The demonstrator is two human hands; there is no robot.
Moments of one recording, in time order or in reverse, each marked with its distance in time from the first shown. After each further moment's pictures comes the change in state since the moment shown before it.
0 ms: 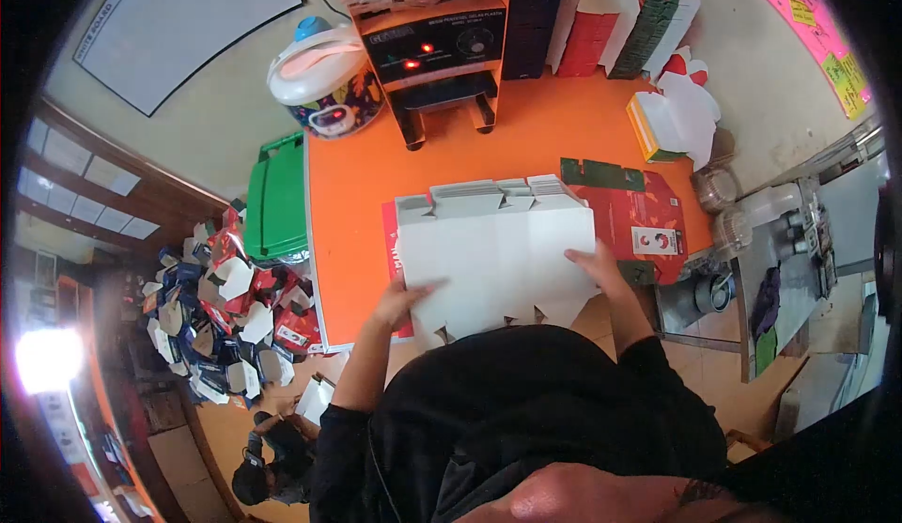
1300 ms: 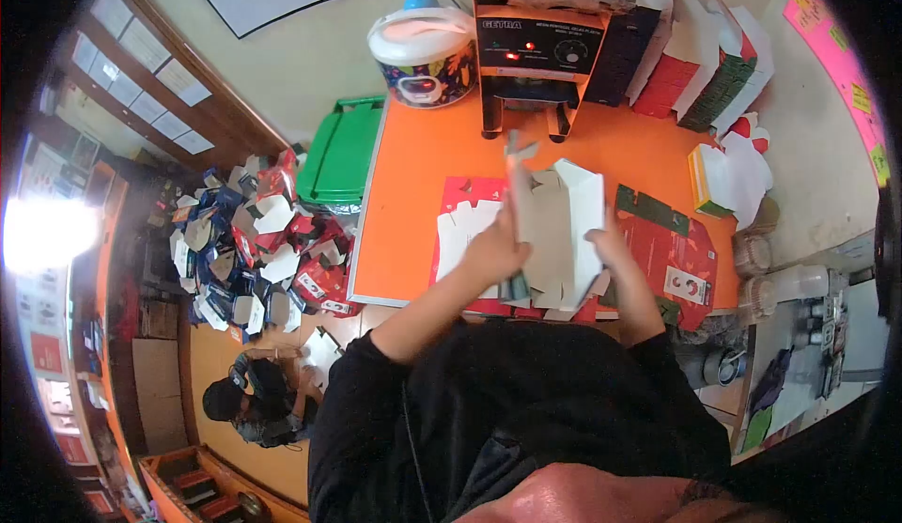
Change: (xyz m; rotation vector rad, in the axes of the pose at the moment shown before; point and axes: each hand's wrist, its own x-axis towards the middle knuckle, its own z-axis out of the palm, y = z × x) left_hand -0.007 0.056 0.124 1.216 0.249 0.315; right_hand 0.013 -0.095 0.052 -0.024 -0.004 -0.294
